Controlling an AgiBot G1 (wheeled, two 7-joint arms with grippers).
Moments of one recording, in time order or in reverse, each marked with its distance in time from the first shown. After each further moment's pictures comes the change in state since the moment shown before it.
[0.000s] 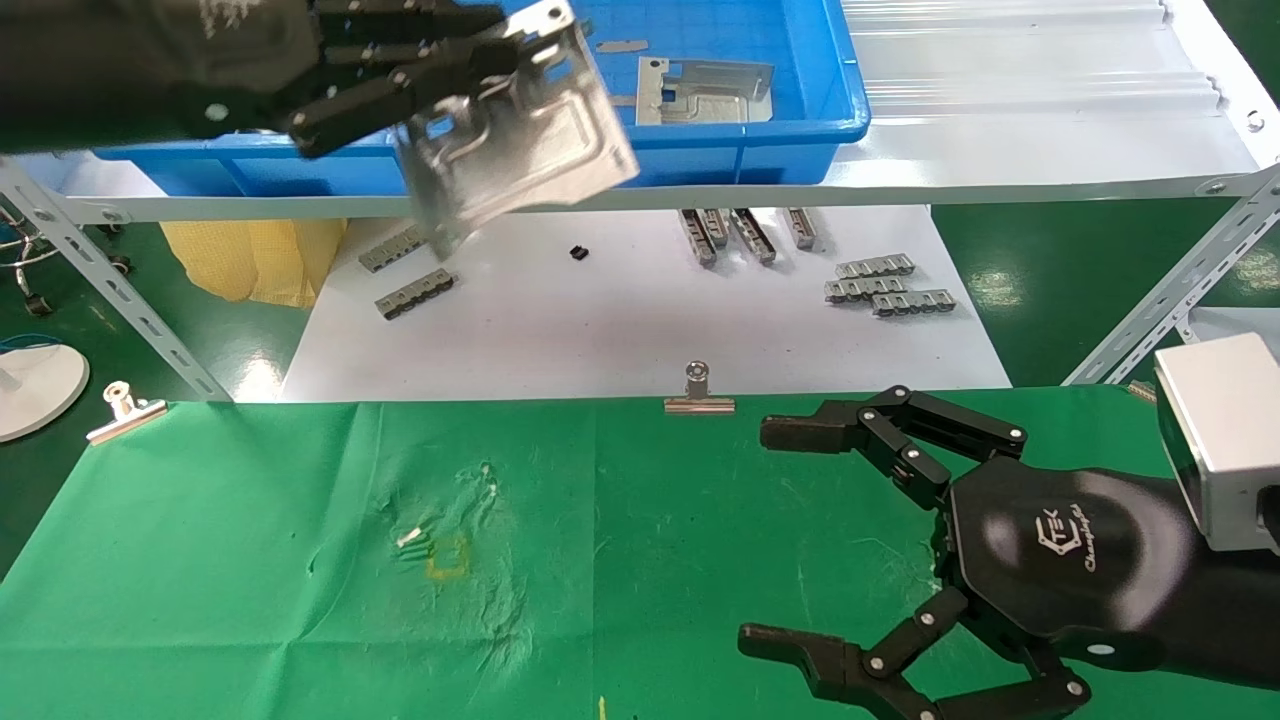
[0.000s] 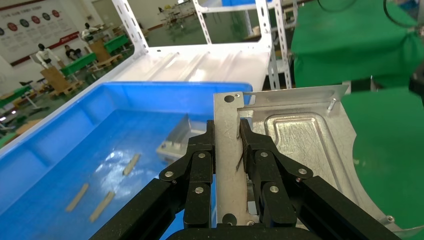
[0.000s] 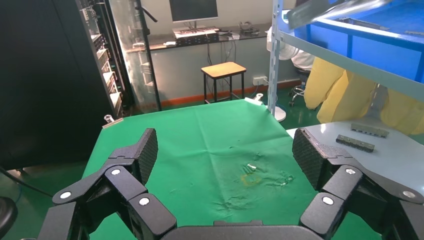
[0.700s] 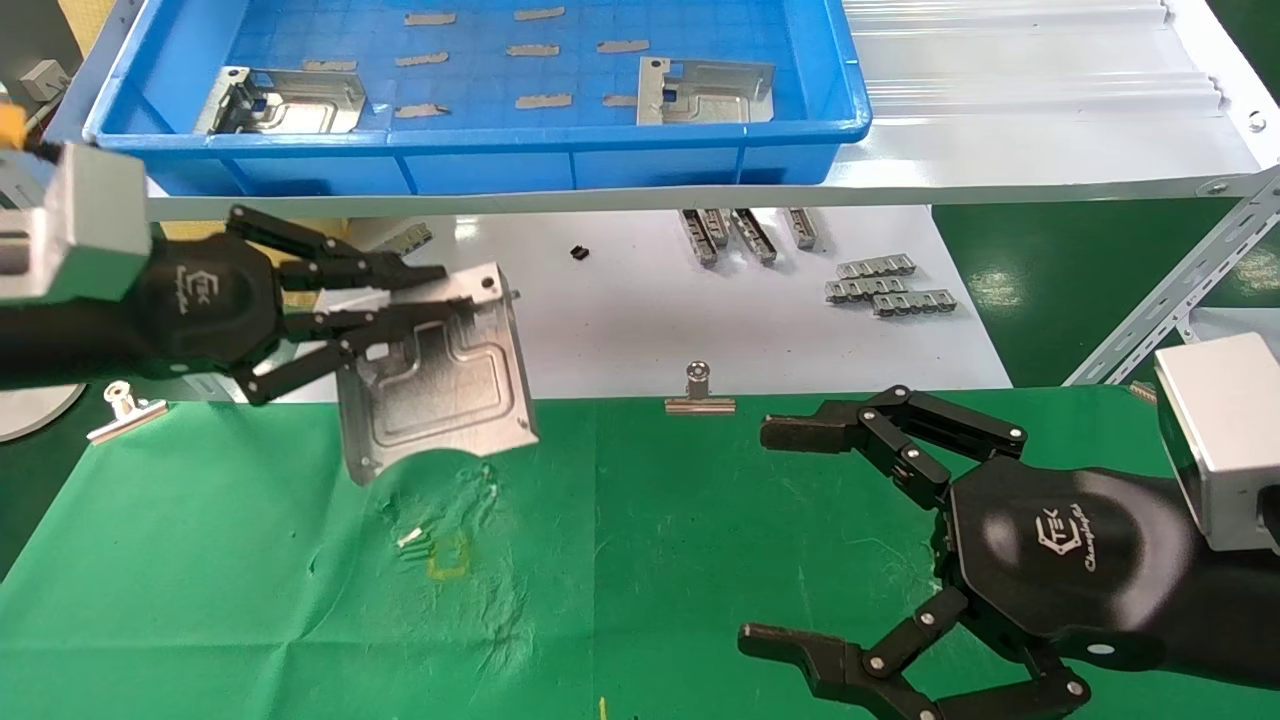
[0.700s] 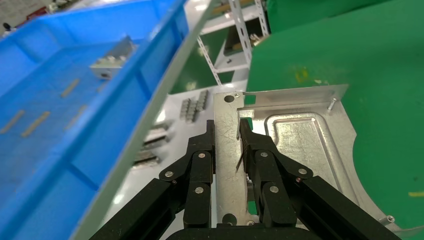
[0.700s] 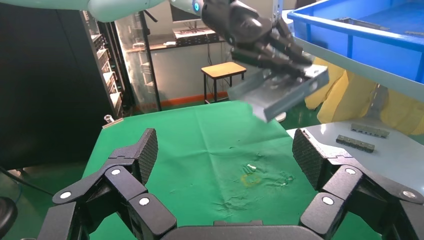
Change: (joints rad) left arm 0.253 -0.192 0.190 -0.257 -0.183 0.014 0.134; right arm 0.000 0.000 0.000 0.000 0.000 0.000 0.000
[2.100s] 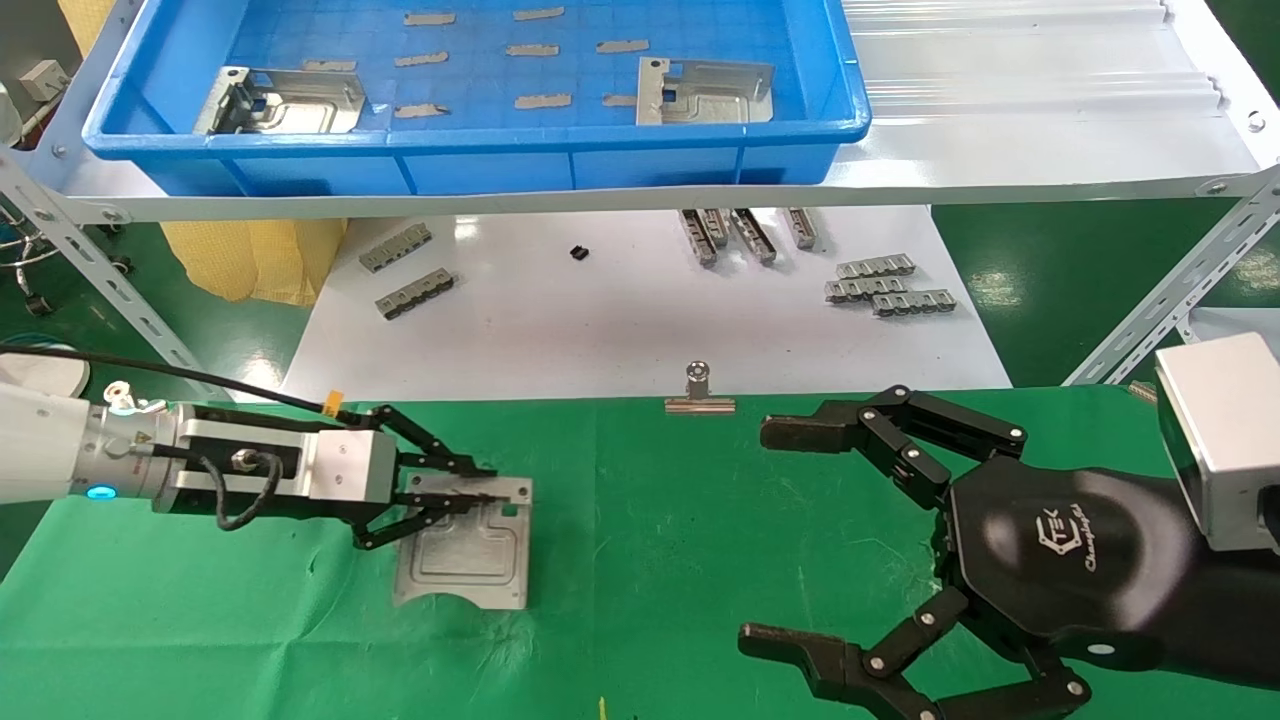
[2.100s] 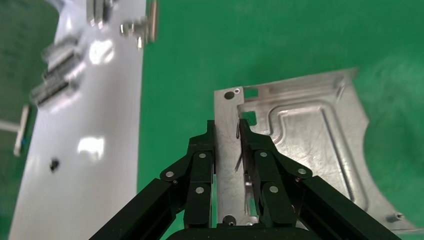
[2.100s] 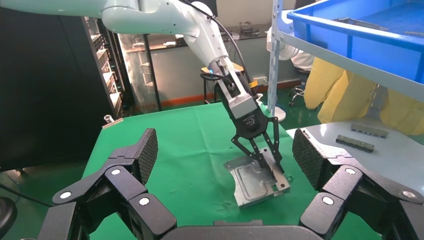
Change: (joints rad) left arm 0.009 0.254 0.228 0.416 0.191 -0.126 0.506; right arm 0.000 0.000 0.000 0.000 0.000 0.000 0.000
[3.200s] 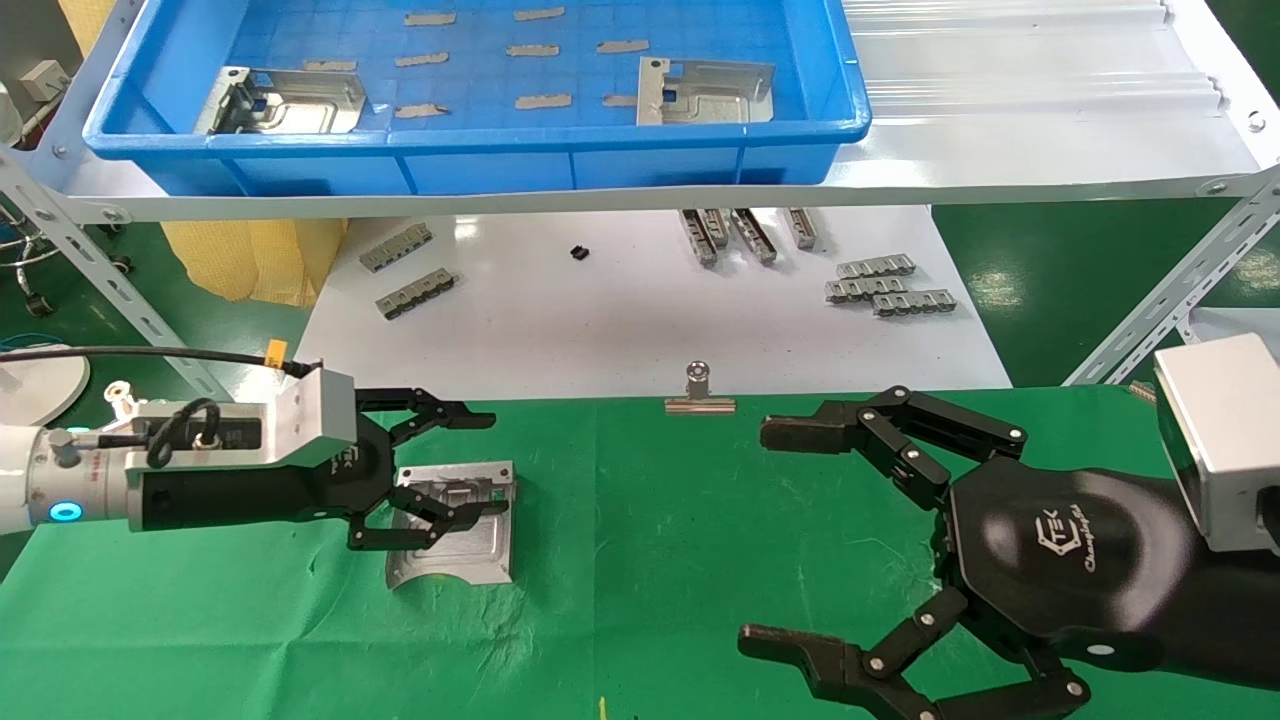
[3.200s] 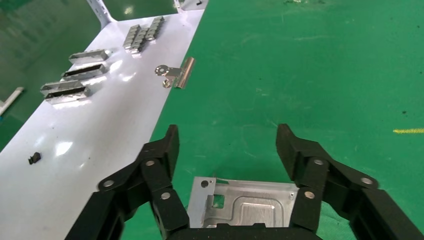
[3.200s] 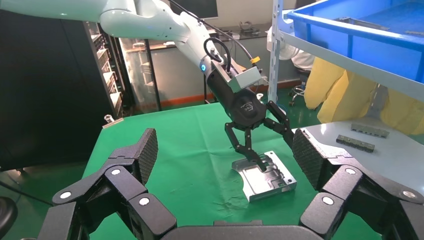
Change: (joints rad) left arm 0.040 -0.022 -0.088 0.113 -0.119 0.142 -0.179; right arm 0.000 0.000 0.000 0.000 0.000 0.000 0.000
